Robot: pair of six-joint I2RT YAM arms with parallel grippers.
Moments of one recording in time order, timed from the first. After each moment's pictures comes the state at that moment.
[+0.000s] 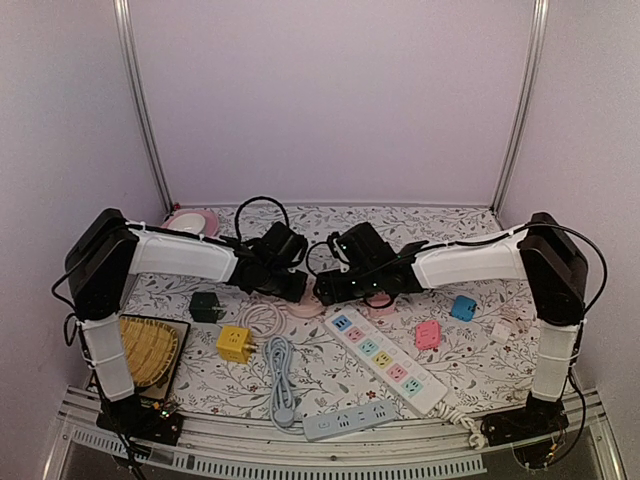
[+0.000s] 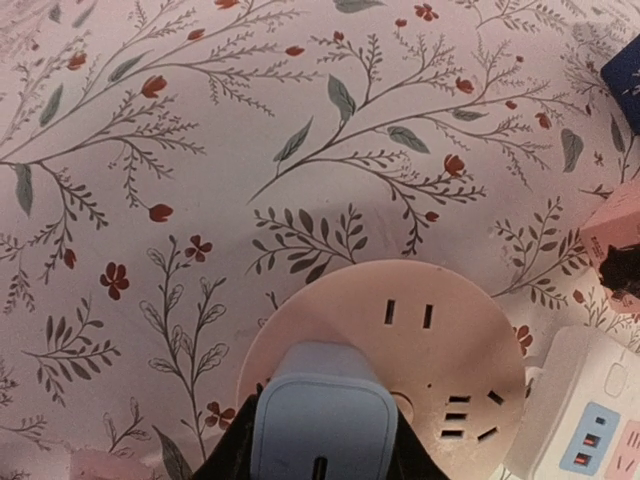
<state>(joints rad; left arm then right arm) -0.81 1.91 1.22 -0.26 -0.22 -0.37 0.92 1.94 1.30 -0.15 0.09 0.48</state>
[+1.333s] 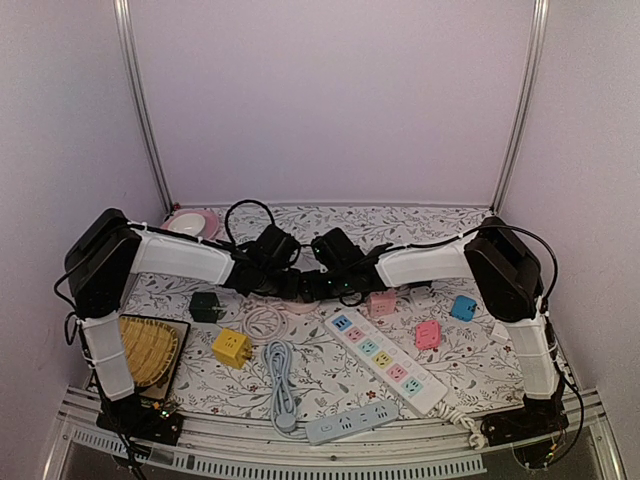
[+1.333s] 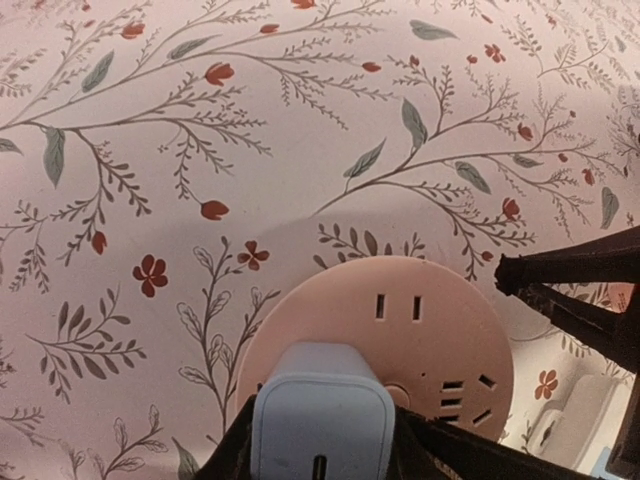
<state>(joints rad) -0.78 1.91 1.16 -0.17 -0.25 -0.49 0.91 2.24 1.58 -0.17 0.13 0.52</state>
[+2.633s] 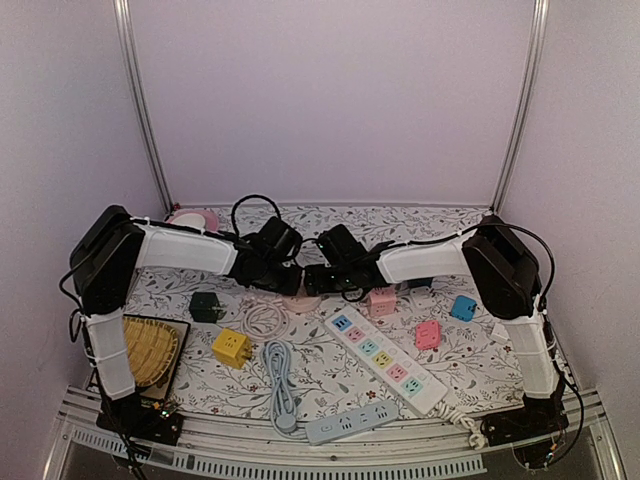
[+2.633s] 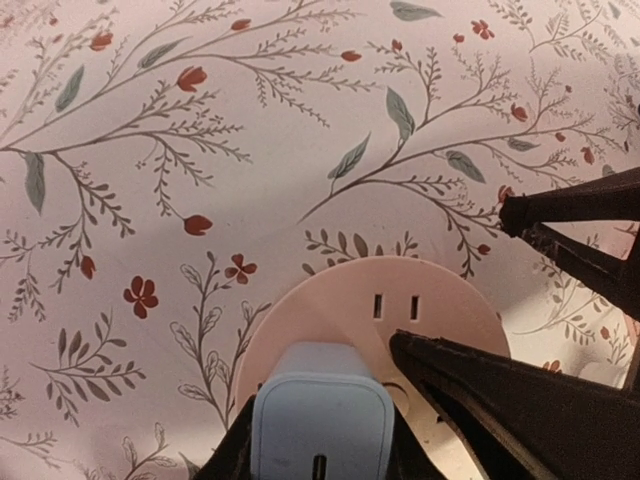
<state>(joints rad) -0.75 1.94 1.25 -0.26 -0.20 -0.40 0.88 2.26 1.60 -0.18 0.17 0.55</state>
